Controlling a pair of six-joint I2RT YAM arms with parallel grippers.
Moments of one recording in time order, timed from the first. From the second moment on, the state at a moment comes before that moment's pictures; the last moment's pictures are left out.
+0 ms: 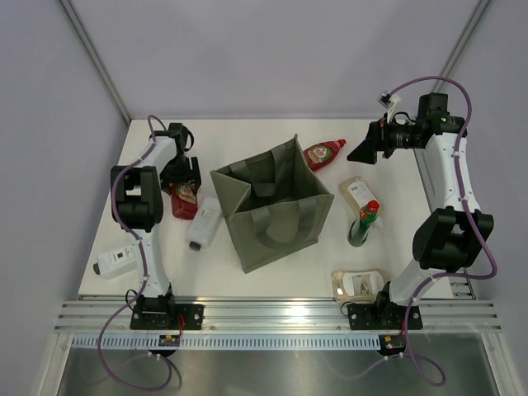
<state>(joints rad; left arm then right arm) -0.04 2.15 1.69 -0.99 -0.13 -0.27 -0.16 1.70 1.73 -1.05 -1.05 -0.49</state>
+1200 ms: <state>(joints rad) 0.28 2.00 1.29 -0.53 0.65 -0.48 -0.16 1.74 1.77 -1.16 -1.10 -0.55</state>
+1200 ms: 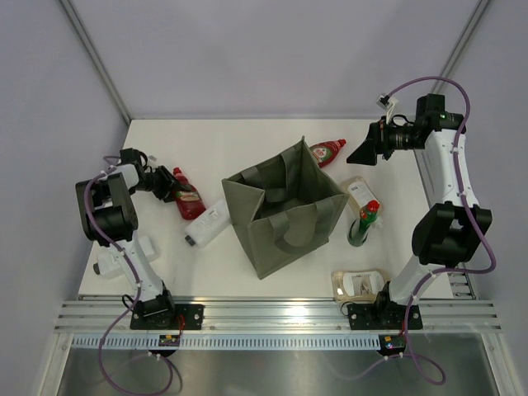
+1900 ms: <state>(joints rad) 0.35 1.72 1.07 0.03 0.82 -0.92 -0.16 1.78 1.79 -1.20 -1.10 -0.55</state>
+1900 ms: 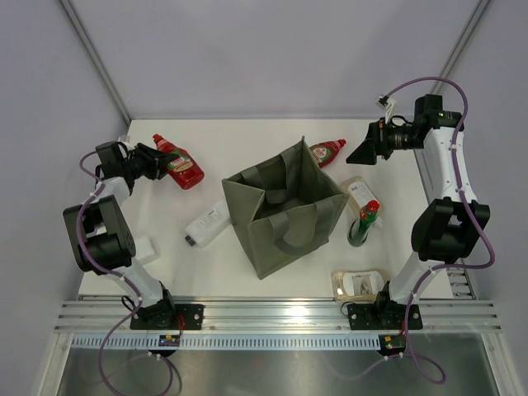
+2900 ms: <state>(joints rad) -0.04 1.51 1.37 0.31 0.83 -1.32 -0.16 1.79 1.81 -1.23 -1.10 -0.57</state>
